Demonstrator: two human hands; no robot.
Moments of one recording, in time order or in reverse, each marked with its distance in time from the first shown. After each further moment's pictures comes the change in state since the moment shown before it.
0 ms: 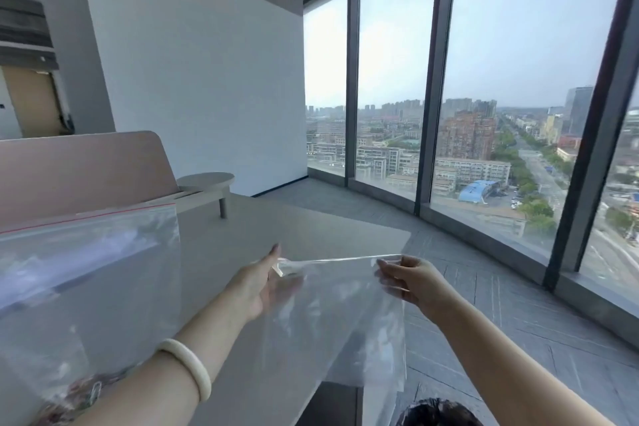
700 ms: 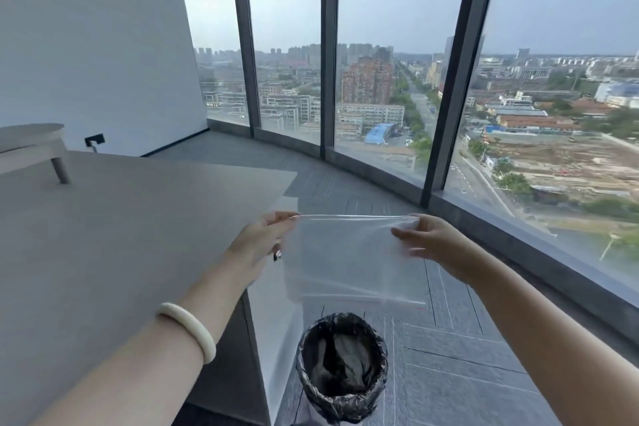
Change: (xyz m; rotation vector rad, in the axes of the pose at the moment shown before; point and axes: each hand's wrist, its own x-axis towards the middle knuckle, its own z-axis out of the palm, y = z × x) left_hand 0.031 -0.112 0.173 0.364 -0.363 0.138; right_hand -0.107 0.008 -0.199 -0.397 0.157 -0.017
